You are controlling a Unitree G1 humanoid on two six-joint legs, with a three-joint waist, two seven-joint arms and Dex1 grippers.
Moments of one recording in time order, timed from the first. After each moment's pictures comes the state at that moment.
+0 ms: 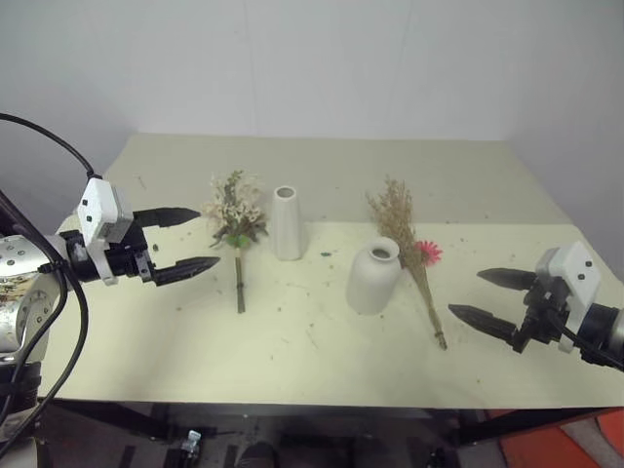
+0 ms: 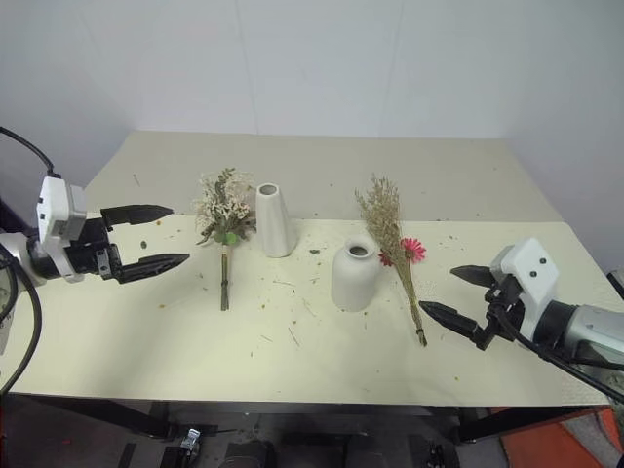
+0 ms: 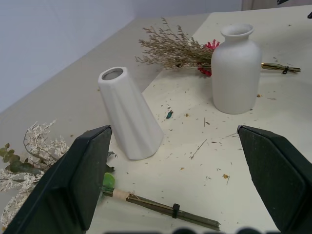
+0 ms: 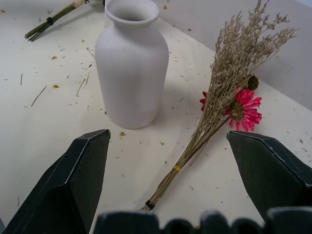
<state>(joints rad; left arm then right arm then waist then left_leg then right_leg) -0.42 0.94 0.29 -0.07 -0.55 0.38 -1.17 0.02 -0.95 -0.48 -0.54 0.65 0.71 0.83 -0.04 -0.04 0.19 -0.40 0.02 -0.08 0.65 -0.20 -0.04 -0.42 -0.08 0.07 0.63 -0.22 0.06</state>
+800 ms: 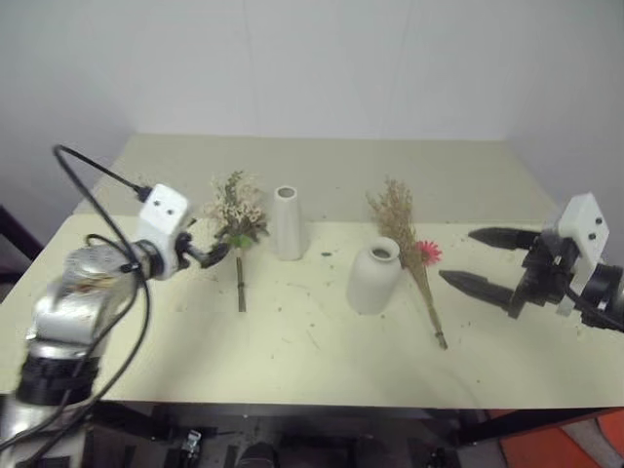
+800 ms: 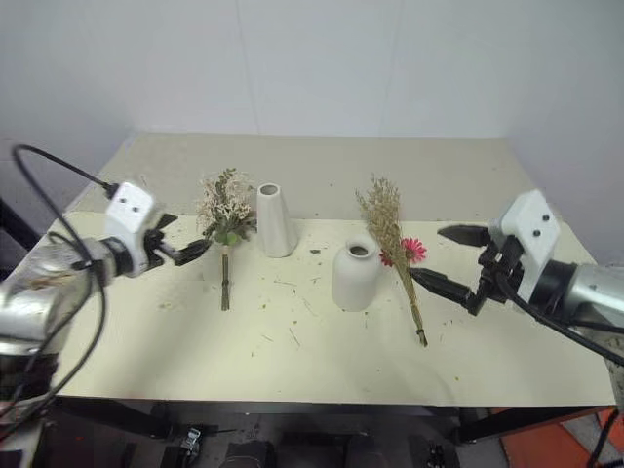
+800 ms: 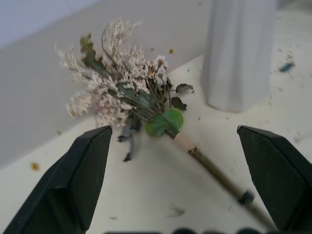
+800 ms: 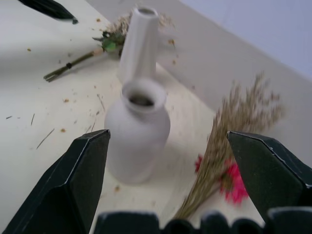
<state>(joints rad) -0.66 0.59 0.08 -0.20 -0.31 1.08 -0.38 -0.30 -1.01 -0.38 -0.55 0.69 0.73 0.83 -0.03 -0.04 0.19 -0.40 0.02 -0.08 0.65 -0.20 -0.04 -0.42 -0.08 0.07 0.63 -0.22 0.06</state>
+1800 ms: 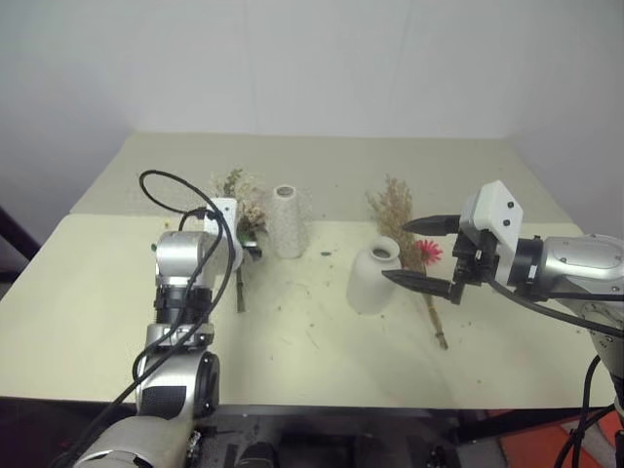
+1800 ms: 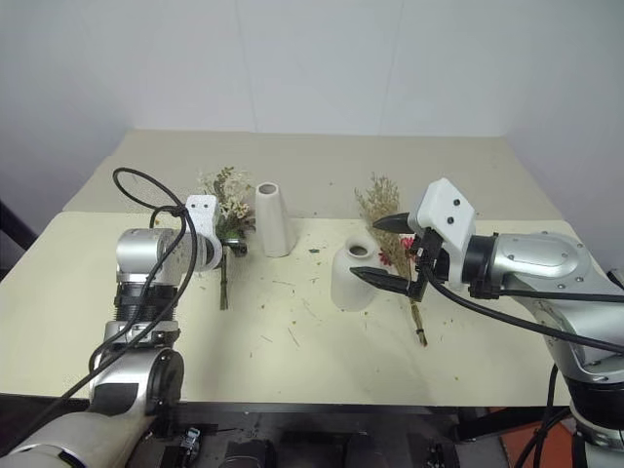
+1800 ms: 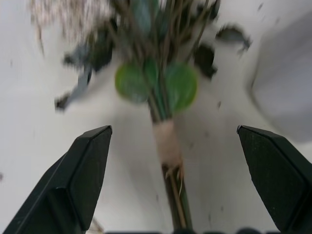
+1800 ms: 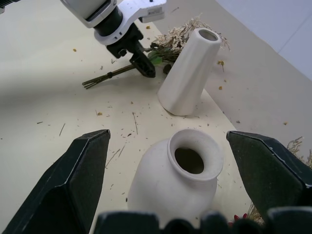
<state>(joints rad) -0.96 0.26 0.20 0.33 -0.12 1.24 -0.03 -0.51 -0.93 -0.09 -0.51 0.61 0.71 0.85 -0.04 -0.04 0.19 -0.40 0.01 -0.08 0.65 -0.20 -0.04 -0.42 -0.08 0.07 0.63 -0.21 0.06</state>
